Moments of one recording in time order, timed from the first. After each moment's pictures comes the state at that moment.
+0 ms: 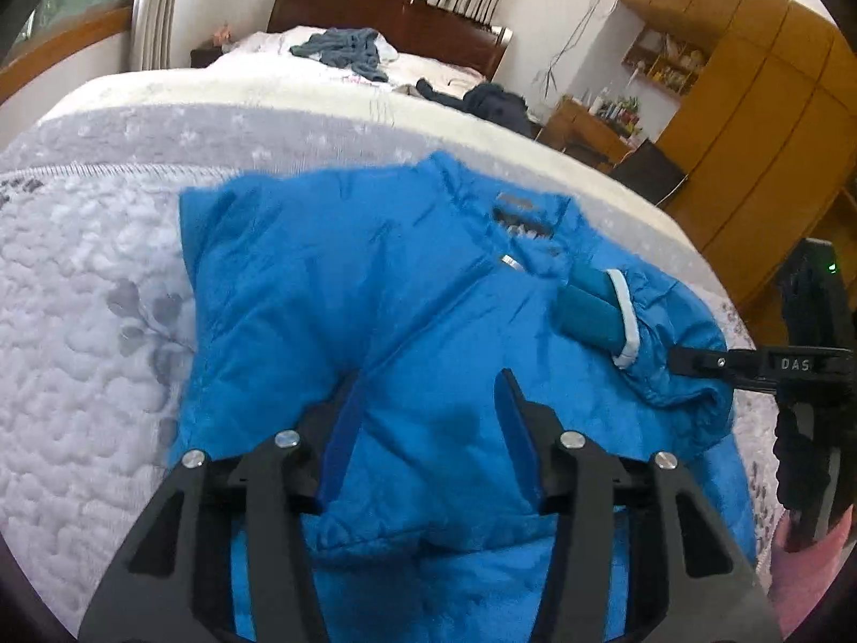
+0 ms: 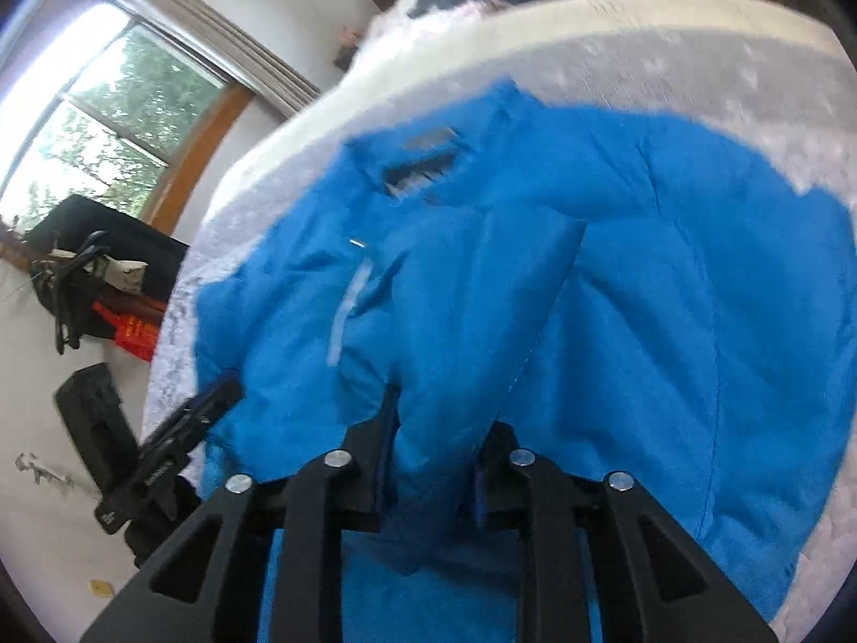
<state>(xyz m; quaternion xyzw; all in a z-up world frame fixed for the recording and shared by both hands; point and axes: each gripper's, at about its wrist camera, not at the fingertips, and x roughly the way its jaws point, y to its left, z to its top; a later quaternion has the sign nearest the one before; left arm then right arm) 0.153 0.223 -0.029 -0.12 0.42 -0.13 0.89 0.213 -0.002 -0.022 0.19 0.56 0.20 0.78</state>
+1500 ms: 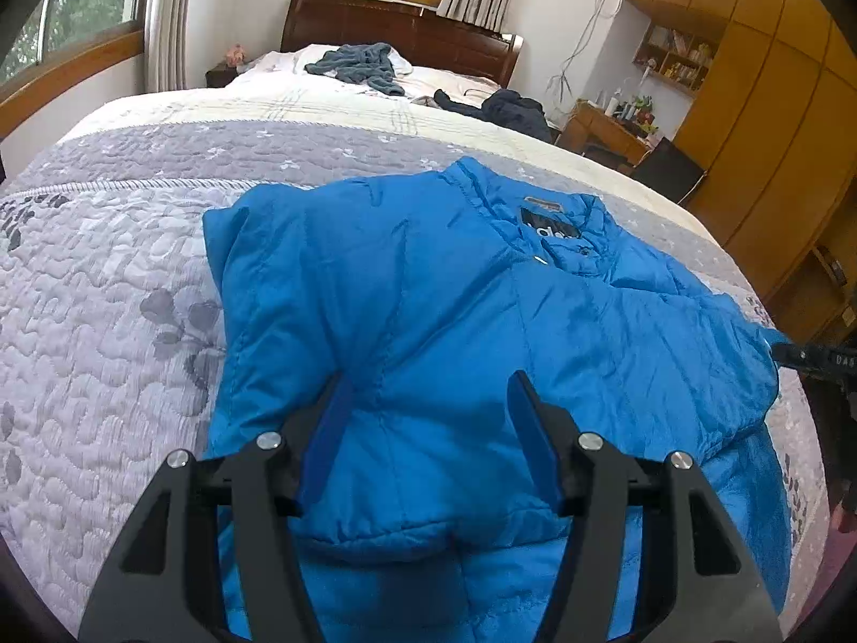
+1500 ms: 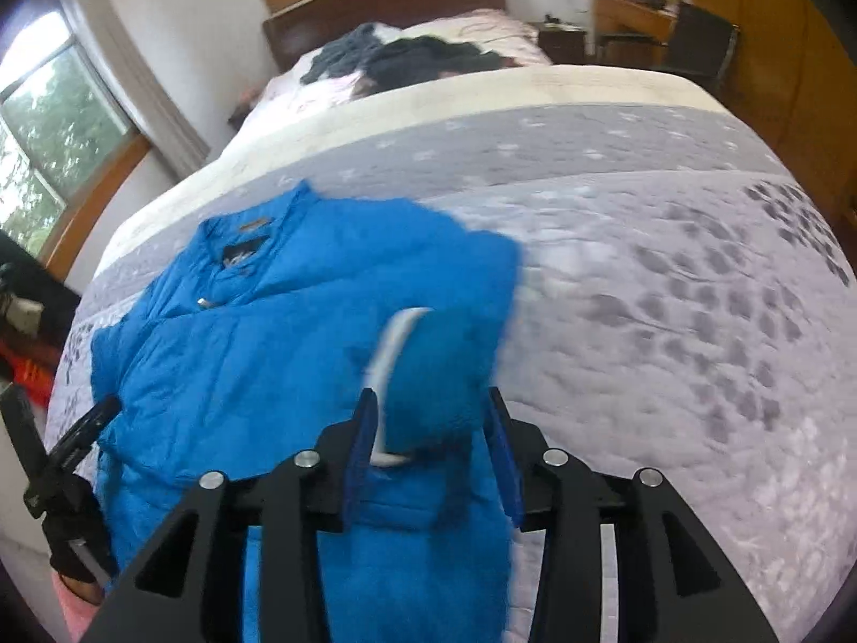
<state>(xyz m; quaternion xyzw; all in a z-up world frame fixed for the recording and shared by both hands) 0.136 0.233 -0.020 -0.11 0.41 -0.09 0.90 0.151 -0.112 0.029 0.12 0.49 0.02 0.86</state>
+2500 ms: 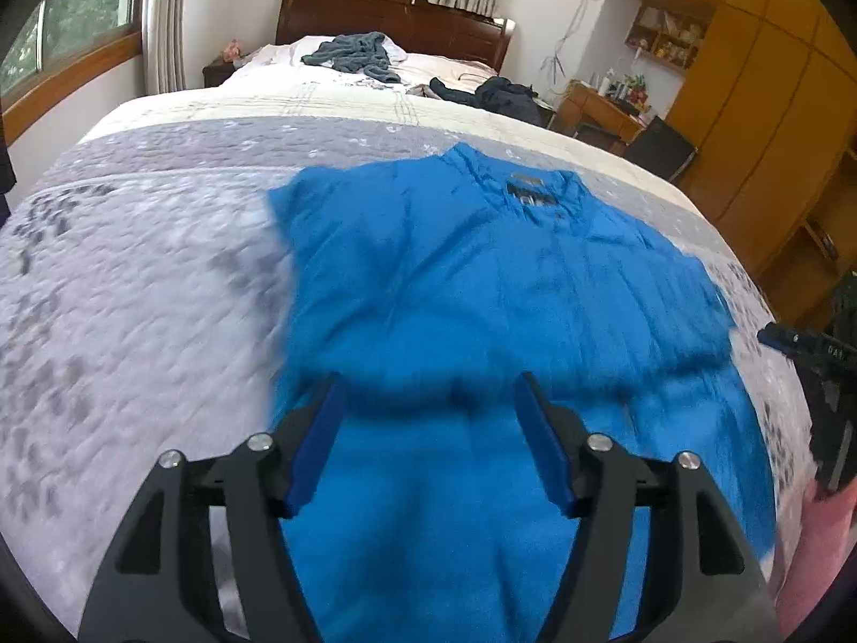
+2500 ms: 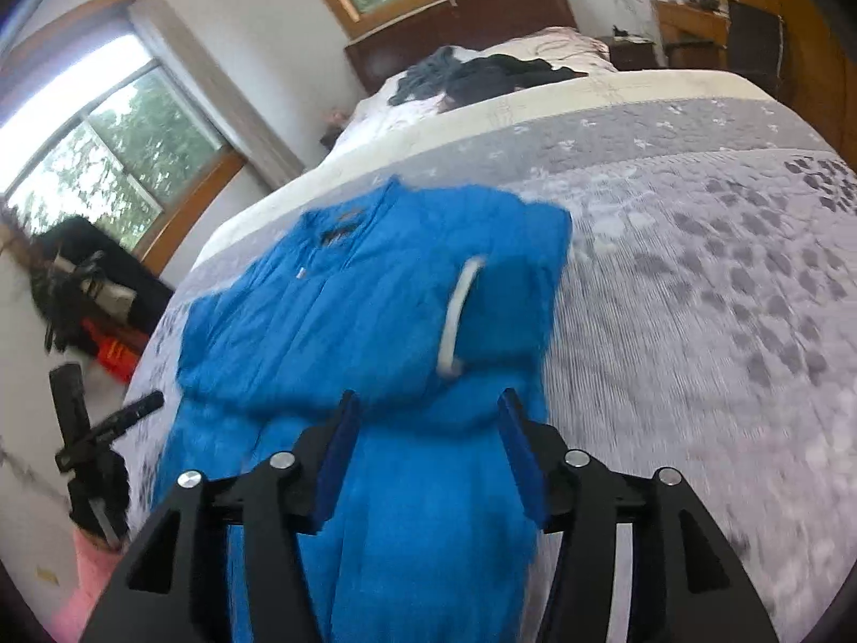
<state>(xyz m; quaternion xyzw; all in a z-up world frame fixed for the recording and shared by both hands) 0.041 0.269 0.012 -0.08 0.43 -0.10 0.89 0.075 -0.128 0.025 0.16 0.45 0.16 0.86</state>
